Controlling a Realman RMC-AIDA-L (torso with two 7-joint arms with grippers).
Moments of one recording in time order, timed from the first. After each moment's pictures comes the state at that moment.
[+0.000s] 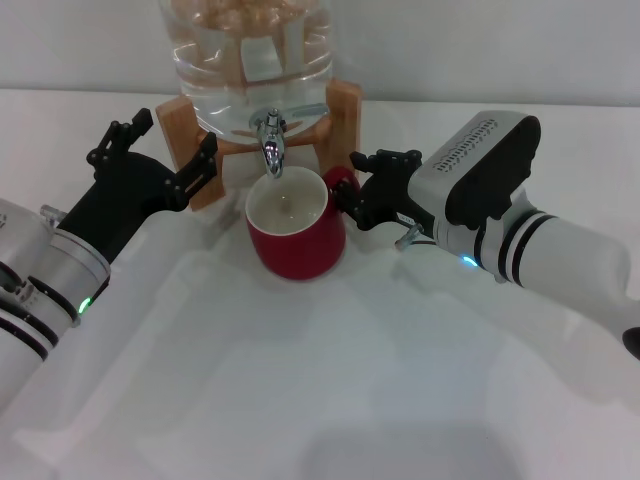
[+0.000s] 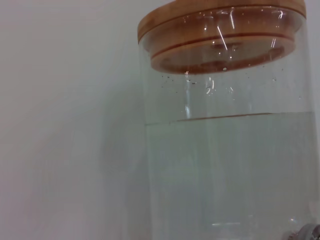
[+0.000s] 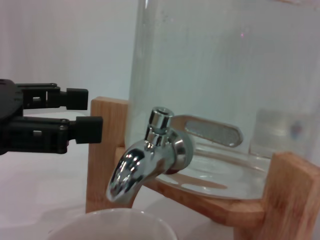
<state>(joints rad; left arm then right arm) -0.42 -2.11 1.58 0.26 -2.93 -1.08 2.81 0.86 2.03 0.46 0.50 -2.19 -0.48 0.06</state>
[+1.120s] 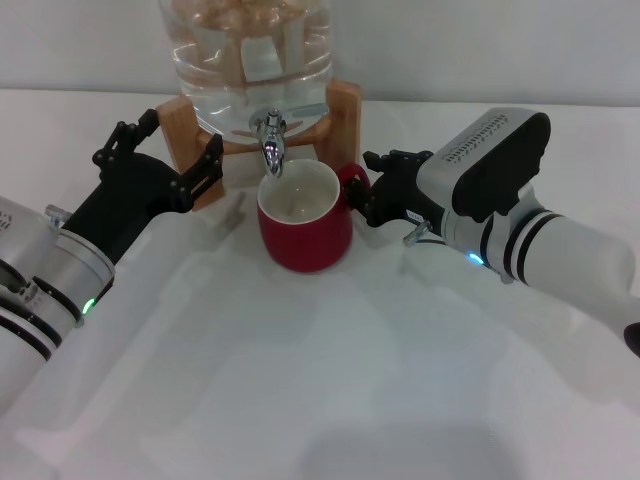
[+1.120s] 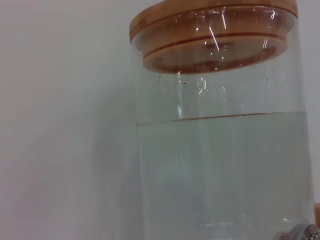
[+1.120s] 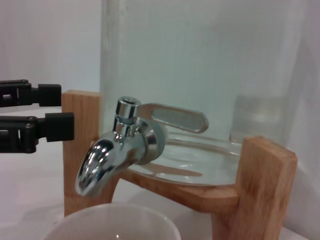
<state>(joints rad) -0.42 -2.11 1.59 0.27 -2.93 -1.08 2.81 0.86 2.03 0.47 0.50 -2.15 -0.46 0.06</state>
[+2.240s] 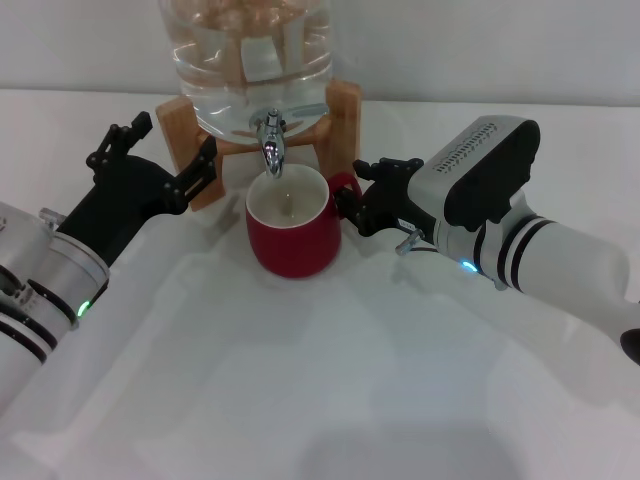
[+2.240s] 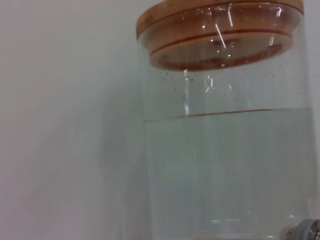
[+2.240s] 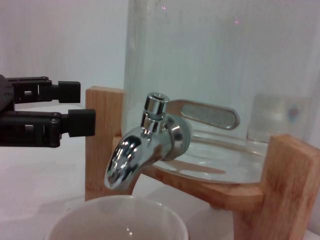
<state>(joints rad) -0.41 -2.11 1.58 0.26 -2.93 -1.08 2.81 0.86 2.03 0.44 0.51 -2.15 -0.46 0.06</state>
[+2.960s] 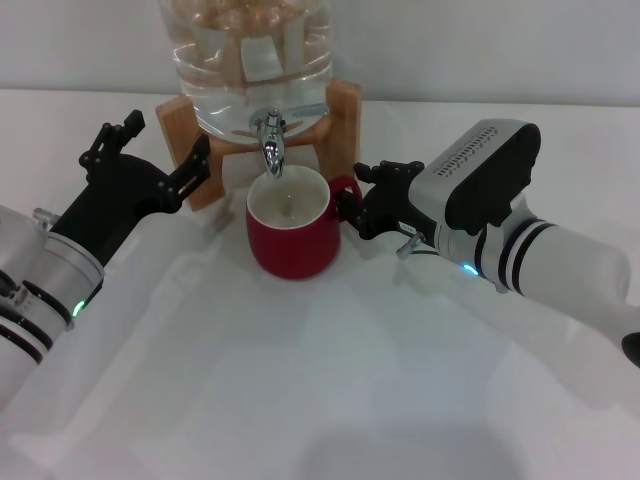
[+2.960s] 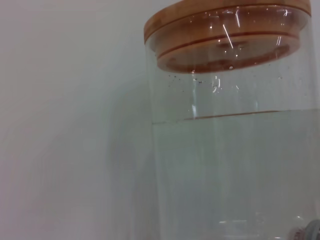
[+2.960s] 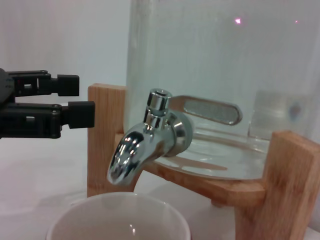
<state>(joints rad) -0.41 -2.11 1.57 0.26 -2.93 -1.08 2.82 0.86 2.03 0.44 0.52 -2.16 -0.46 0.06</state>
